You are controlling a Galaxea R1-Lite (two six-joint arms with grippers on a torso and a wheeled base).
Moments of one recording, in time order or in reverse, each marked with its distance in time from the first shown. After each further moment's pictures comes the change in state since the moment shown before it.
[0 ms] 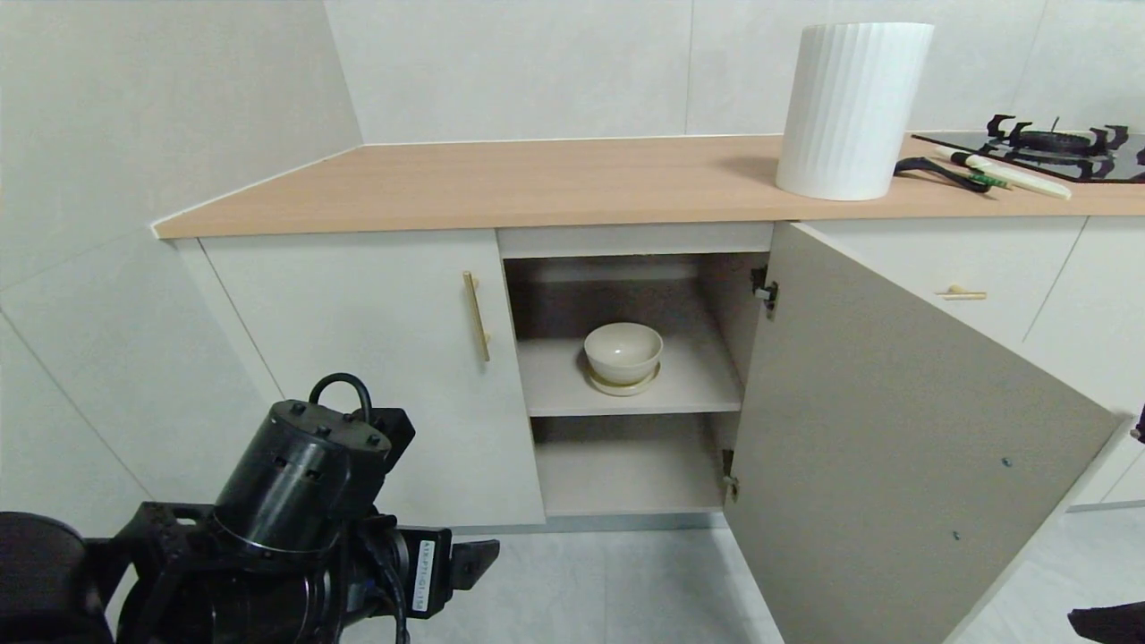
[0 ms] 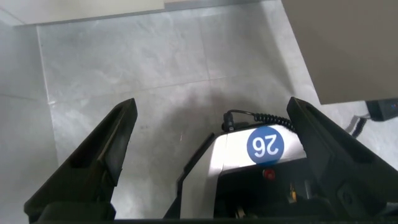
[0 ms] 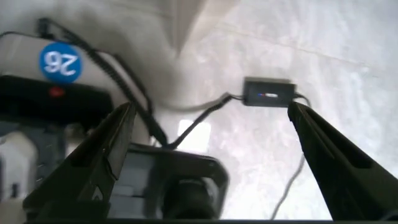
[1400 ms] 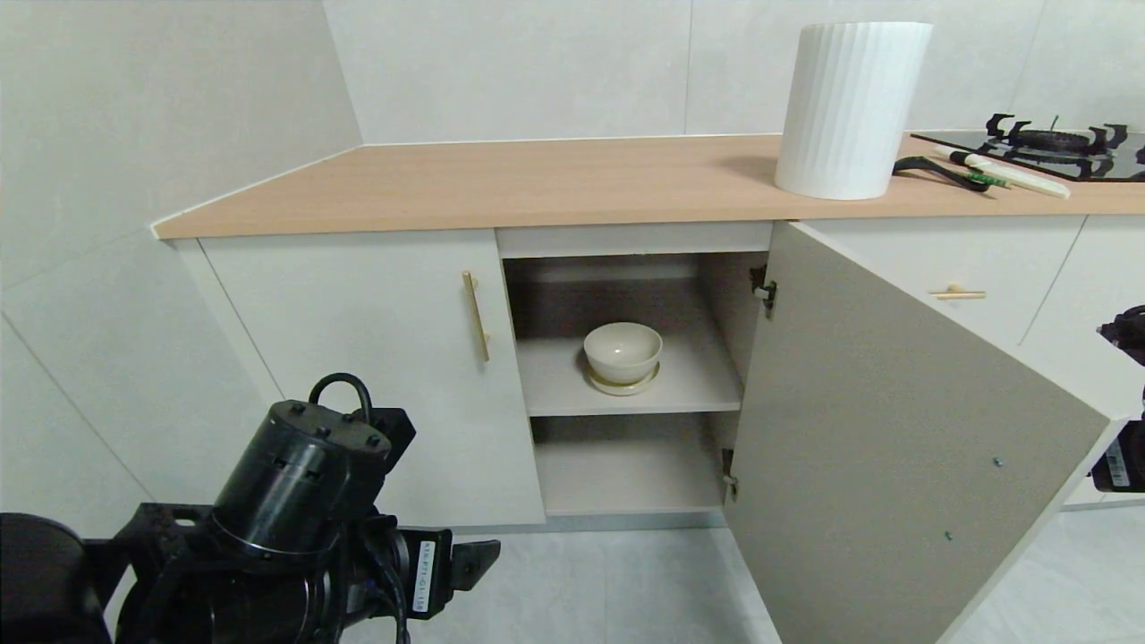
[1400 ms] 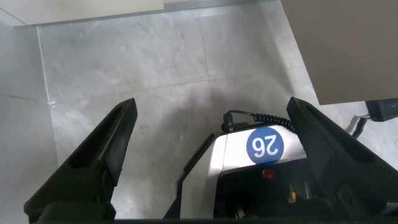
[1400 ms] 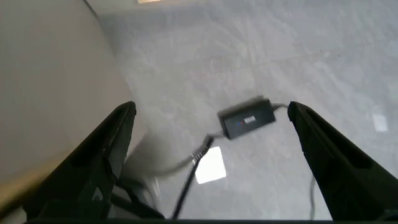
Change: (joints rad) left arm 0.000 -0.002 0.000 0.000 0.000 -0.001; right arm -0.413 0.258 0.059 -0.529 0.016 -0.056
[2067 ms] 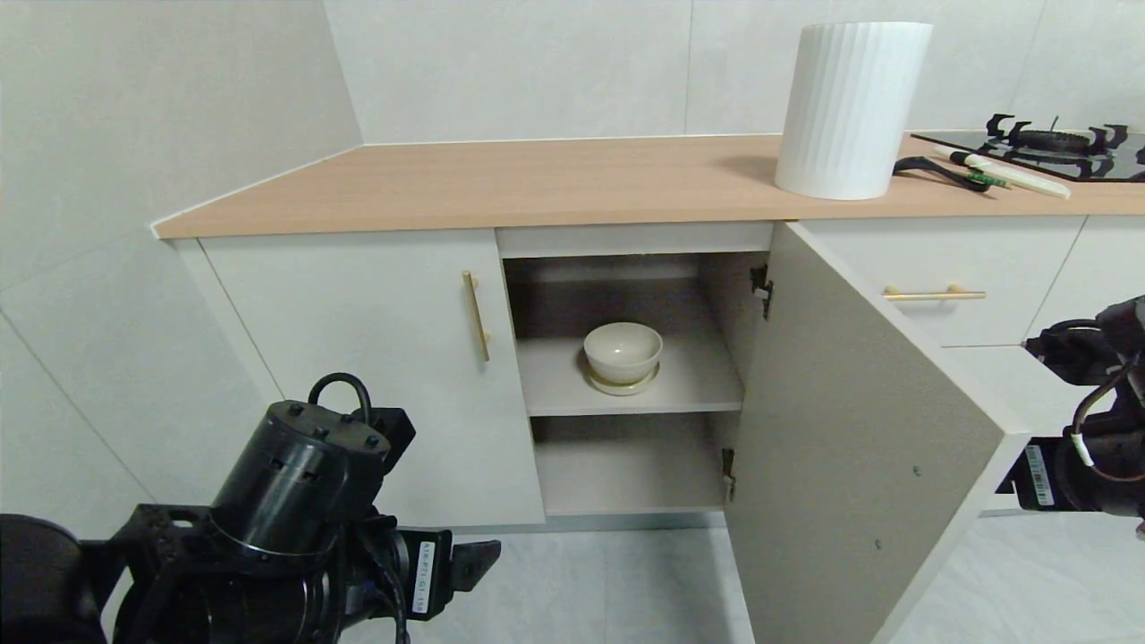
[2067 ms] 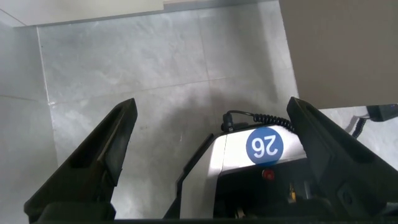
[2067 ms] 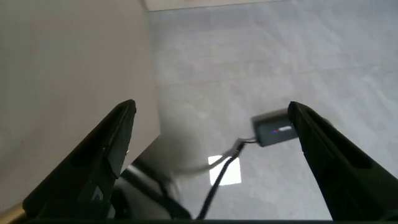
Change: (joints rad) left arm 0.000 -0.004 0.000 0.000 0.000 0.001; right arm 0.237 0.012 0.039 -0.028 0.005 0.151
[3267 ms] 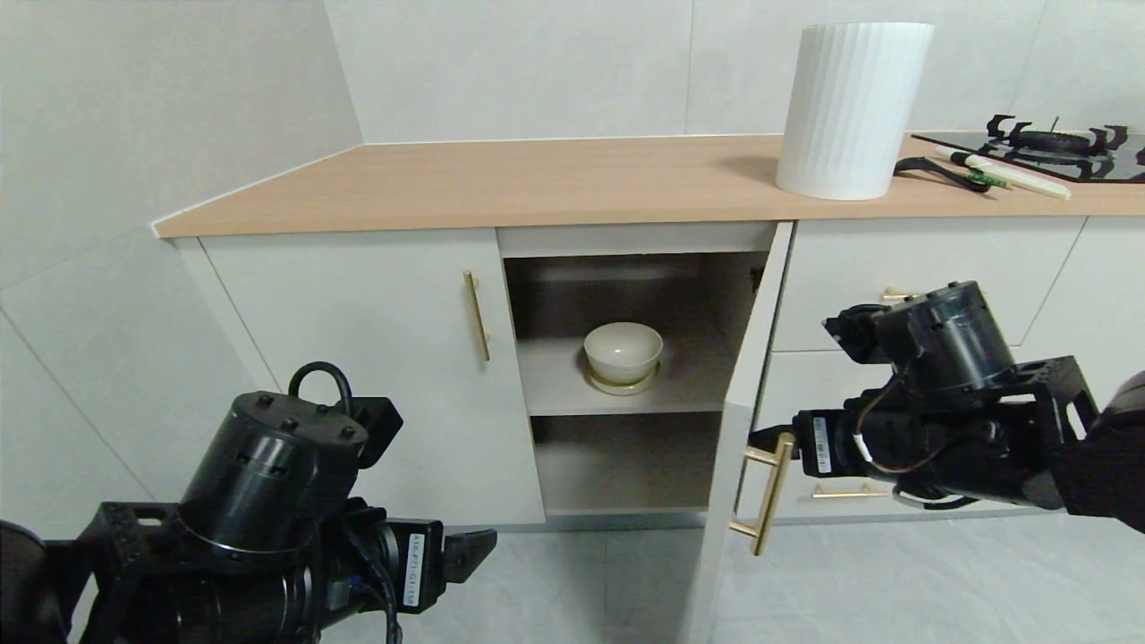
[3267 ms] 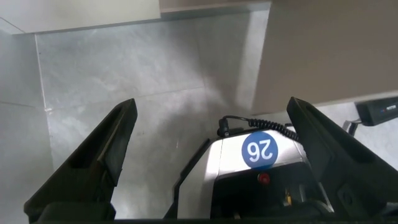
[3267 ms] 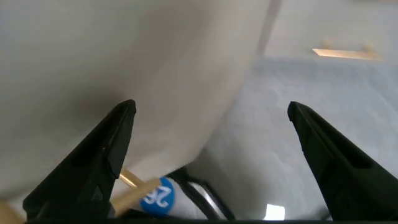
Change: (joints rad) left arm 0.000 -0.039 -0.004 0.000 0.000 0.001; right arm 0.367 0.267 -0.100 -0.352 0.036 0.160
